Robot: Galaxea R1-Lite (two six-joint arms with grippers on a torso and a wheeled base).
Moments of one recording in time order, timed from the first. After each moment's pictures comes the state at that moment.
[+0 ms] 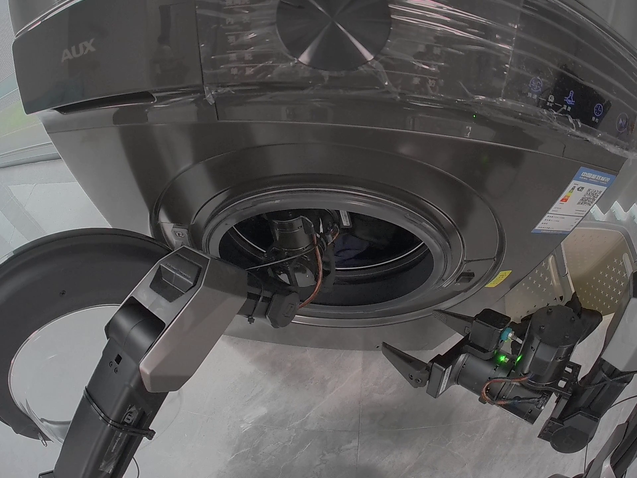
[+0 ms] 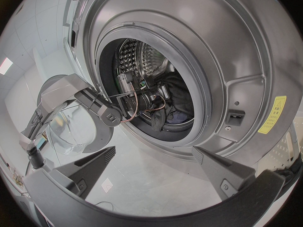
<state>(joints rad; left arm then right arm) -0.57 2.64 -1.87 -1.04 0.27 -0.12 0.71 1.90 -0.22 -1.54 -0.09 0.08</state>
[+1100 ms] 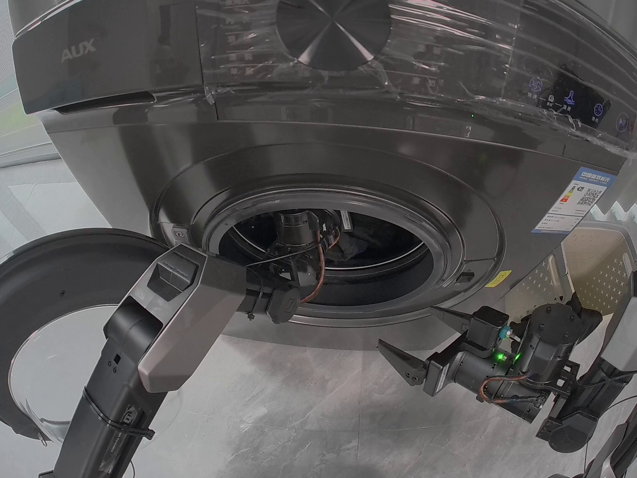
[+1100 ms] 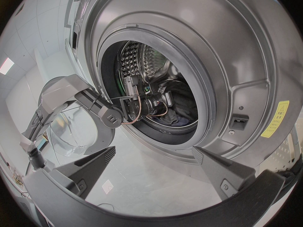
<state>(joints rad) -0.57 2.63 -1.90 -0.92 0.28 -0.15 0.72 1.90 -0.24 -1.54 -0.09 0.08</state>
